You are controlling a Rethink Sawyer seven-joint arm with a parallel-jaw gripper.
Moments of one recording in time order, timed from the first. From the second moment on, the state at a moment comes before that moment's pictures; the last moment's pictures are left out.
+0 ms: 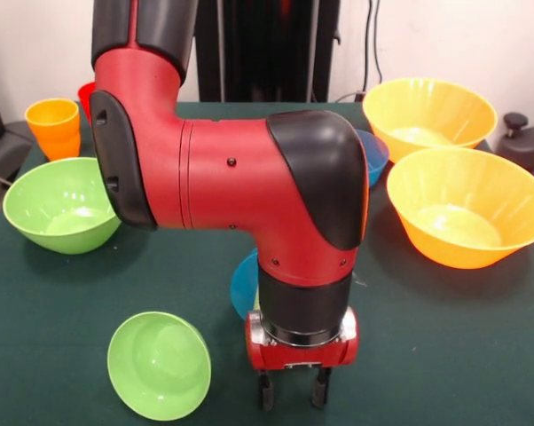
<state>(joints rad) -0.33 -0.08 0.41 0.71 -0.48 0.85 1.67</state>
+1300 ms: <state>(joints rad) -0.30 -0.01 0.40 0.53 -0.45 1.02 1.67</state>
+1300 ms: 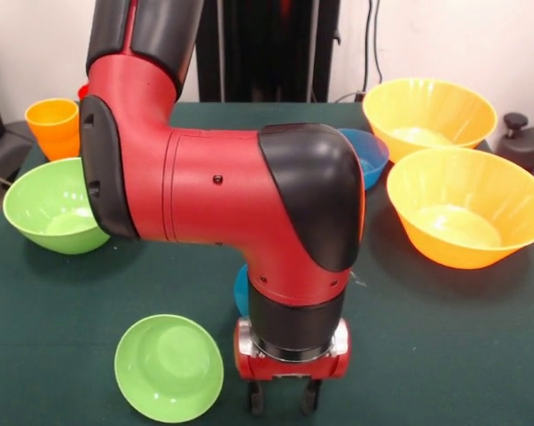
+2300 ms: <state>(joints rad) -0.25 -0.09 0.28 0.56 -0.44 1.53 1.67</state>
